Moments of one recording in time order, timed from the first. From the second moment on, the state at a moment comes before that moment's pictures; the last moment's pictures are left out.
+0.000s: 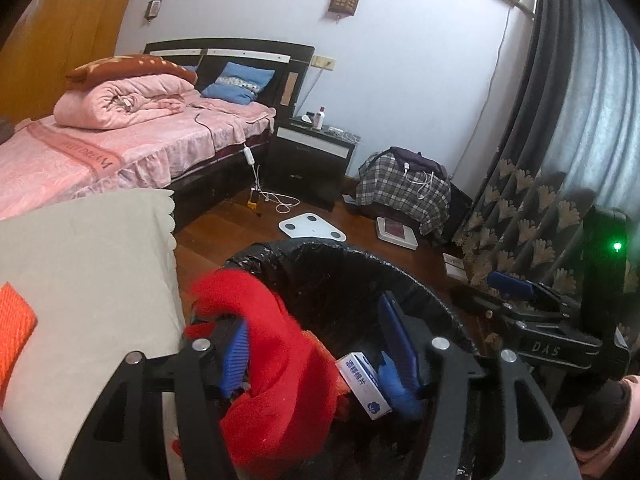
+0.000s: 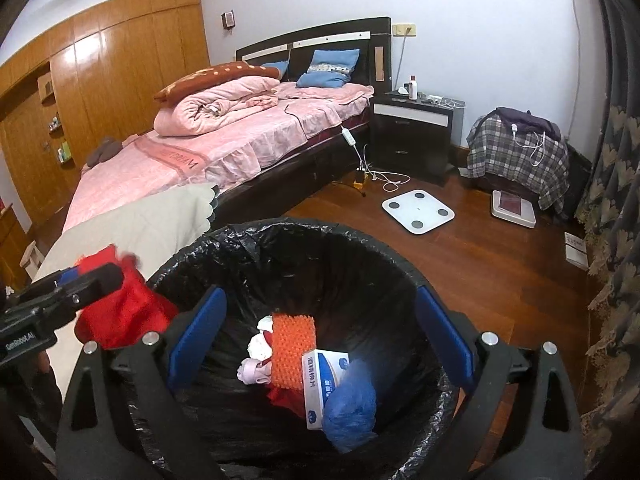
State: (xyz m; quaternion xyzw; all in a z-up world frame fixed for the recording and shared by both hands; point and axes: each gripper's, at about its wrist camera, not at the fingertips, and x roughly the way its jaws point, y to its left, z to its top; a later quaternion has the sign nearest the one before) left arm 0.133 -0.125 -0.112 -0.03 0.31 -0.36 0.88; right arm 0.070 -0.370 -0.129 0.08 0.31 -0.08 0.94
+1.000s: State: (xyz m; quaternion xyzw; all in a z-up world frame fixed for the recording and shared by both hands) left arm 0.131 0.019 -0.104 -0.02 0.28 -0.19 0.94; right arm 0.117 -0.265 -0.111 0.06 0.31 0.03 0.95
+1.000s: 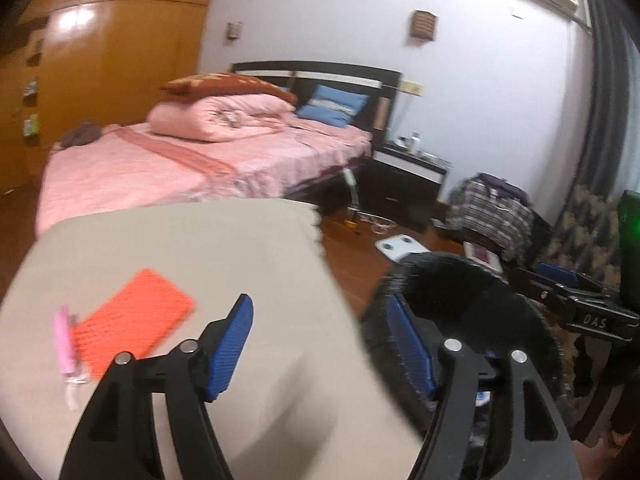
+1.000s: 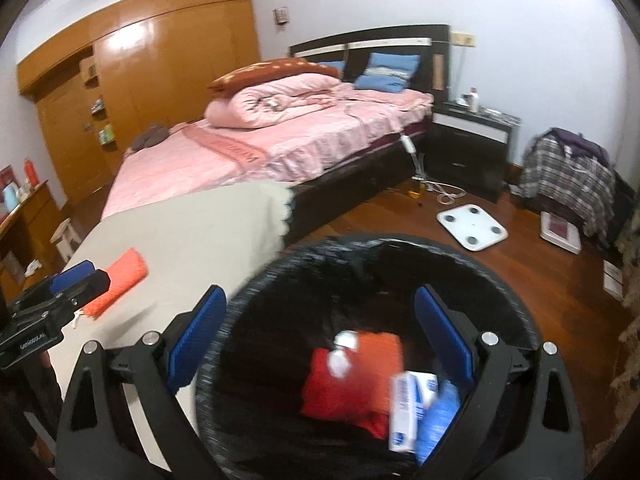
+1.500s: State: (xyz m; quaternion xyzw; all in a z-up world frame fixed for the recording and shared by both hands) left arm 0.140 0.169 -0.133 -0.03 0.31 0.02 0.95; right arm 0.184 -0.108 -0.119 0.03 0.32 0.14 0.94
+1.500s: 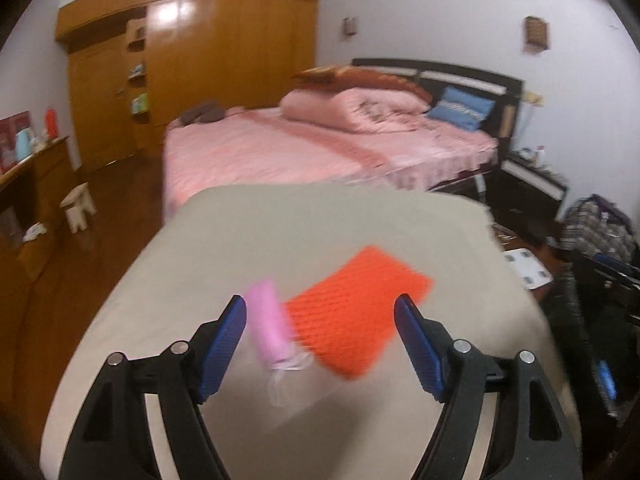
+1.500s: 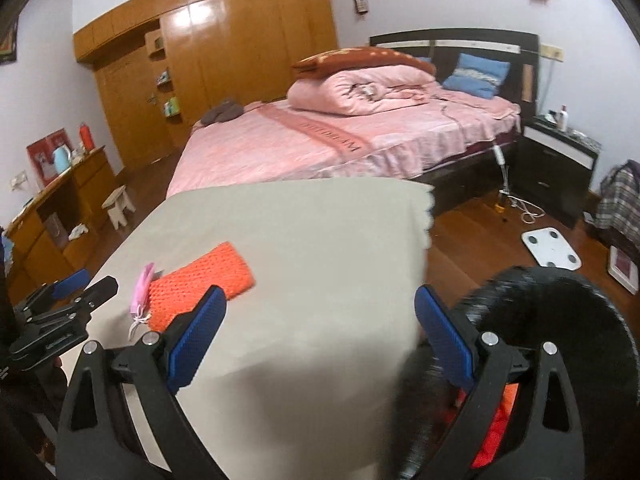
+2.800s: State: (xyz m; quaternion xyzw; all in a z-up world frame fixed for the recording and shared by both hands) left arm 0.162 0.242 -0.183 -0.06 0.37 0.06 0.92; right arm 0.225 -0.012 -0.171 0.00 0.37 0.19 0.91
